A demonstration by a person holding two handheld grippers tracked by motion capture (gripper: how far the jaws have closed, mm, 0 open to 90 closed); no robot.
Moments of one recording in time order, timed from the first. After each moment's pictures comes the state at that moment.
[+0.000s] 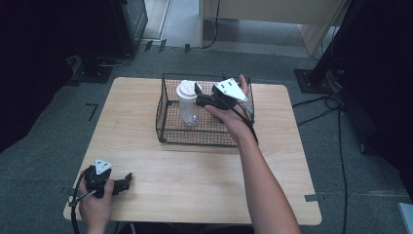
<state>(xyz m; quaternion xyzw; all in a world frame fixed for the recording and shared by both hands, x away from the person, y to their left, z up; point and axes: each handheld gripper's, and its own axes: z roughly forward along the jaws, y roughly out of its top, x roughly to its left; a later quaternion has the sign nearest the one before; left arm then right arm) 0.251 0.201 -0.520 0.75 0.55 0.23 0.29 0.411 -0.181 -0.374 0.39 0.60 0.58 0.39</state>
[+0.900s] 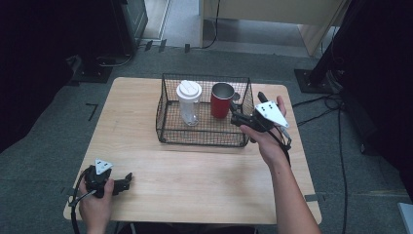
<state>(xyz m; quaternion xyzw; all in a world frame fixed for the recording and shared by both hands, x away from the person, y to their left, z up) 0.251 0.201 -0.521 0.75 0.55 0.23 0.30 0.344 -0.272 -0.388 0.42 0.57 0.57 0.42</state>
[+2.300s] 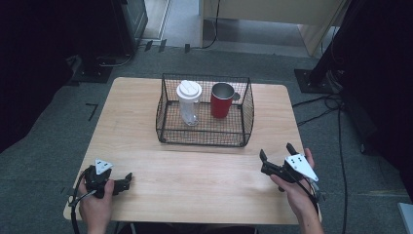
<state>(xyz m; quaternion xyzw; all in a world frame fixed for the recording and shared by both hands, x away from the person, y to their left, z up) 0.251 0.201 -0.521 0.75 0.55 0.23 0.30 0.238 -0.361 -0.493 0.50 0.59 0.50 0.40</state>
